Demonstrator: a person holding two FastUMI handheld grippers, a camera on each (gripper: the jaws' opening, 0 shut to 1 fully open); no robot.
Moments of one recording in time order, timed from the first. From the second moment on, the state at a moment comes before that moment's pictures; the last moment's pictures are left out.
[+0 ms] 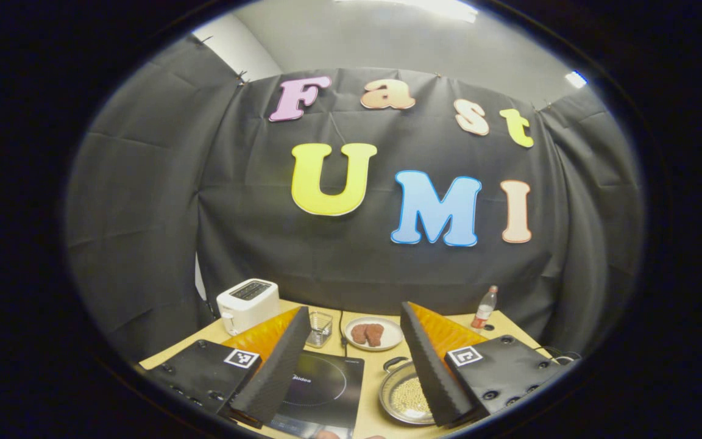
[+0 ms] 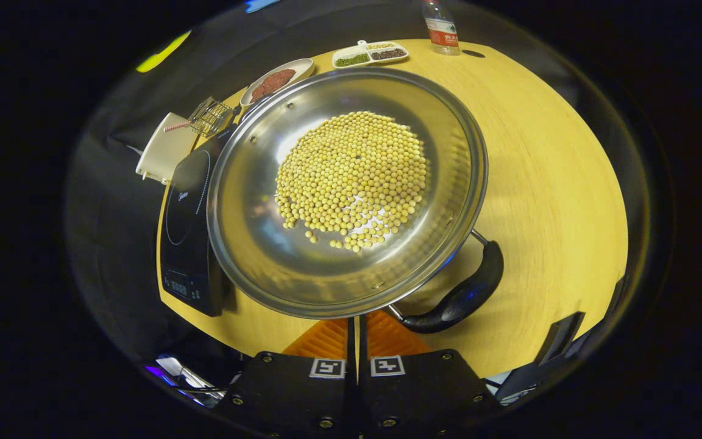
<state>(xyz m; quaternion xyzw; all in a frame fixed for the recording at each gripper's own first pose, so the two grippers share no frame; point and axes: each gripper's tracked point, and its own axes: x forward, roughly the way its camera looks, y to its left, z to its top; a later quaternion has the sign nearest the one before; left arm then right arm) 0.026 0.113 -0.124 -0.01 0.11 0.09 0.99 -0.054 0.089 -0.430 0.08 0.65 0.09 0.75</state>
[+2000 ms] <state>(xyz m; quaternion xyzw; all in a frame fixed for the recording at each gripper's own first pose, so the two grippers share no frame) 0.092 0.029 -0.320 -0.01 0.31 -0.02 0.95 0.086 -0.057 -0.328 -0.03 0.40 0.05 0.91</state>
